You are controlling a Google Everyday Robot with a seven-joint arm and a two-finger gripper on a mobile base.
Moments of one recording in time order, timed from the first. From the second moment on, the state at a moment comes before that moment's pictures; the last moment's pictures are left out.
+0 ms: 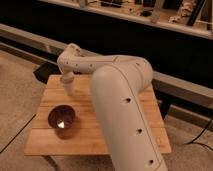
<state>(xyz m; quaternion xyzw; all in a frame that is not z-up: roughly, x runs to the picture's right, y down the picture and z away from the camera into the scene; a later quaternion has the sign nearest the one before) -0.238 -0.113 0.910 -0.13 -0.12 0.50 0.85</state>
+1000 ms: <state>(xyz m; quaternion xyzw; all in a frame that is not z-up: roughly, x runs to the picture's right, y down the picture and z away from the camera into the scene) -0.250 -0.103 0.917 -0.15 -0.13 0.50 0.85</state>
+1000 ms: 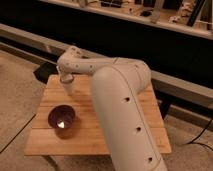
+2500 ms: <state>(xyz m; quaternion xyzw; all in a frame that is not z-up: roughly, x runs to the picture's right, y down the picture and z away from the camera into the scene) -0.248 -0.092 0.926 -0.16 -0.13 0.49 0.85</state>
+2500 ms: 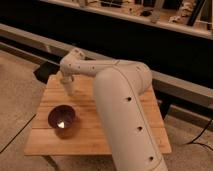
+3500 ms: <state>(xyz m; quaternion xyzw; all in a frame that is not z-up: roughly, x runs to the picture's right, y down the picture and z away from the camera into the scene) -0.175 -0.108 0.791 -0.19 -0.08 0.48 0.85</state>
